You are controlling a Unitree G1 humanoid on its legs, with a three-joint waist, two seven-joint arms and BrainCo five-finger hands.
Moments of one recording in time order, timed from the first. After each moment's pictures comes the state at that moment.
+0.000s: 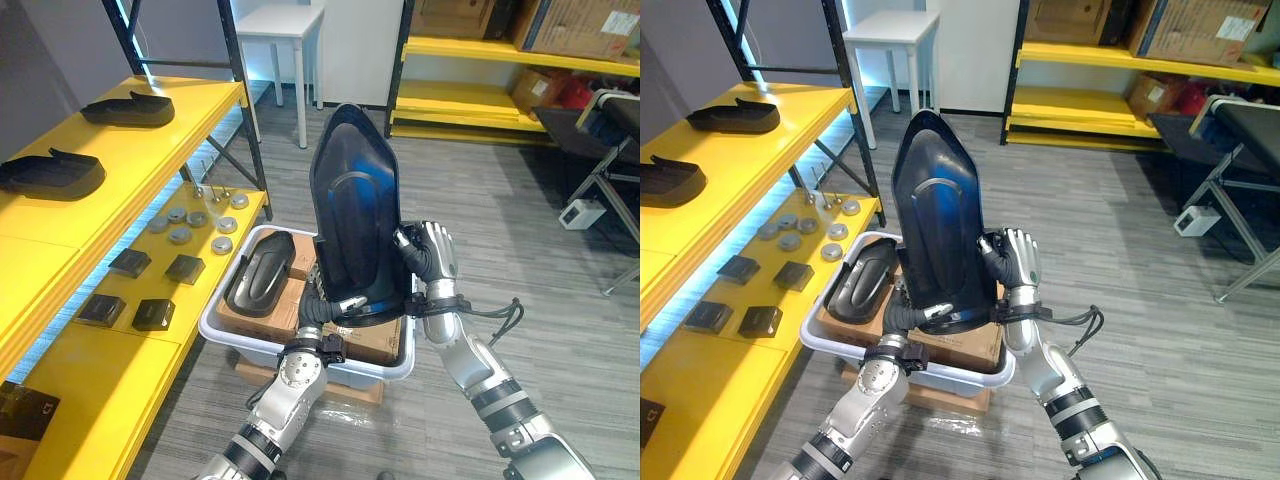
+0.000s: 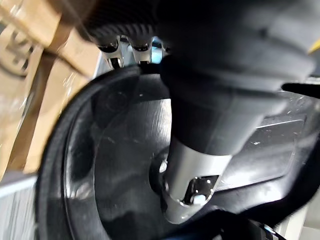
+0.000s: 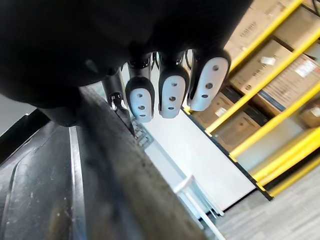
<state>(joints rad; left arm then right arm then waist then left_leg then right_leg) -0.43 0.10 -0.46 0.23 -0.31 -0.14 0.50 -0.58 -0.34 0.32 0.20 -0.50 -0.02 -0.53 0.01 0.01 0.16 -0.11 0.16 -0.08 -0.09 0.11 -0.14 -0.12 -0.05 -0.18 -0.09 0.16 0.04</state>
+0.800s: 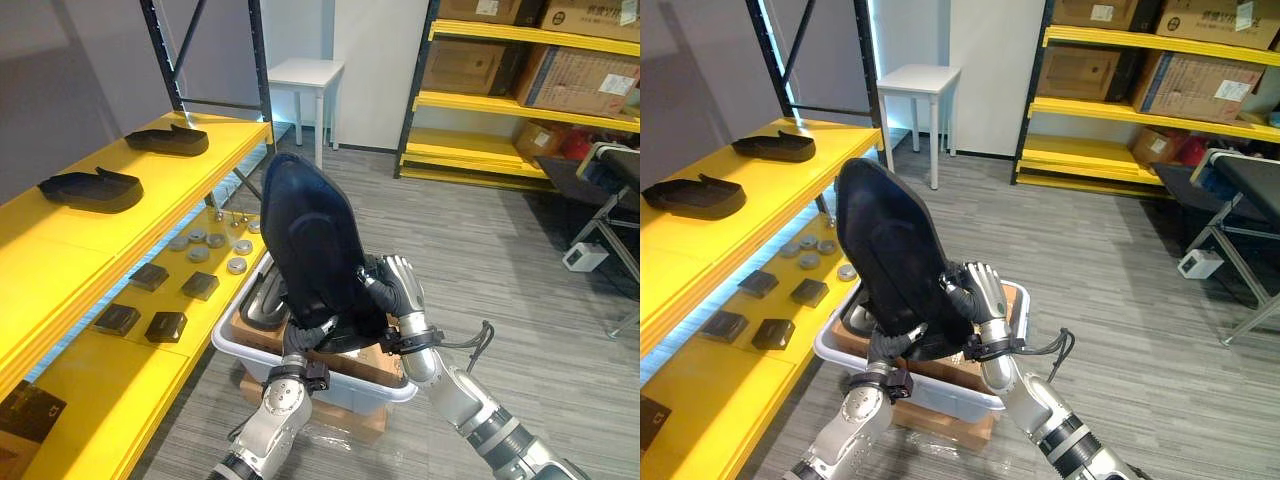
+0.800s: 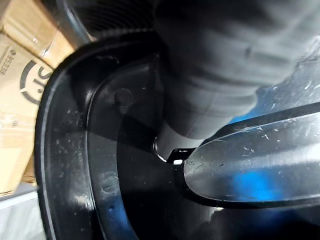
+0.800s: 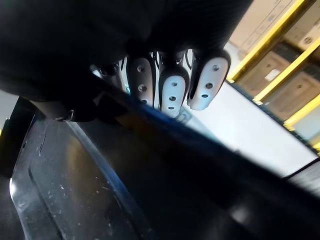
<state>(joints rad) -0.26 0.17 -0.49 0.16 -0.45 -0.20 0.47 -0.47 -0.36 0.53 0.05 -0.43 -0.04 -0.54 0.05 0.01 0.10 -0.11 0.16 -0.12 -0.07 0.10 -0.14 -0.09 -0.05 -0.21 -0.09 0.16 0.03</state>
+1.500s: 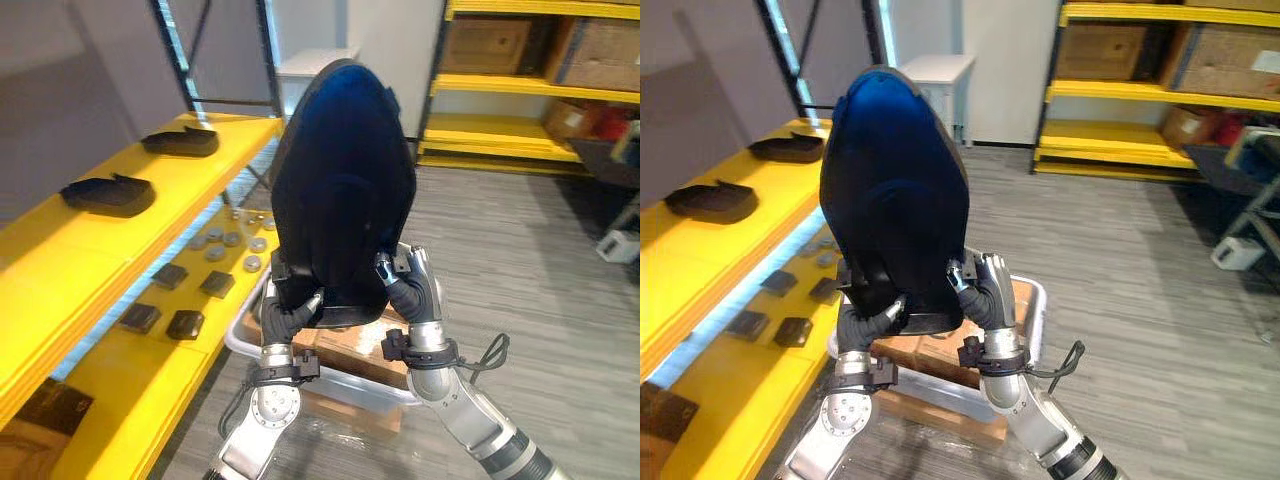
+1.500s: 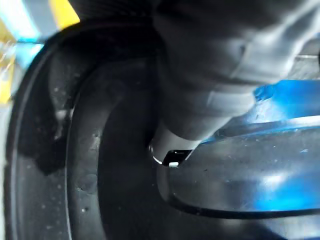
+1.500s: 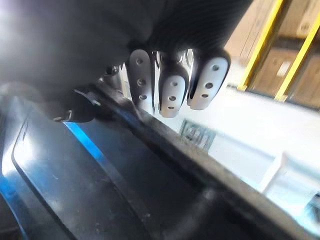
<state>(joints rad) -0.19 0.17 -0.37 -0.17 0.06 -0.22 0.61 -0.38 -0.35 0.51 -0.15 -0.32 -0.17 -0.67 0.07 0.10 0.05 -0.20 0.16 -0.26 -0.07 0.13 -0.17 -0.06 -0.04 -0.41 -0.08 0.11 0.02</state>
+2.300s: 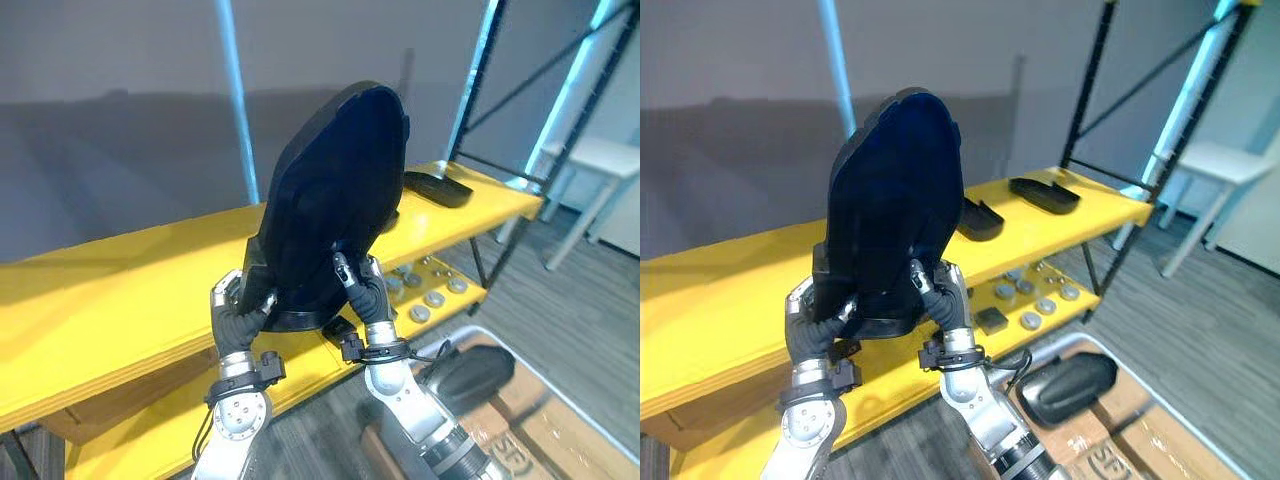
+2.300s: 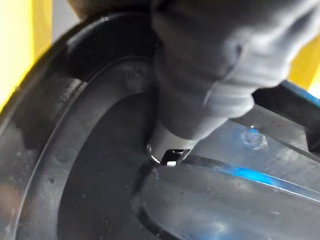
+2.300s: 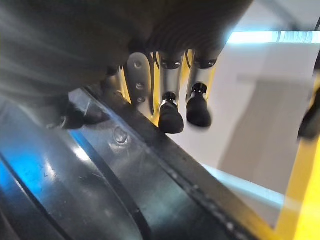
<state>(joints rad) -0.06 0.13 -0.19 -0.24 -0.02 -0.23 0.55 -0.45 -0.08 0.48 0.13 -0.22 -0.25 -0.49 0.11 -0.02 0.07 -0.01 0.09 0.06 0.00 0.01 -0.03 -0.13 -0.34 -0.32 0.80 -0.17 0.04</state>
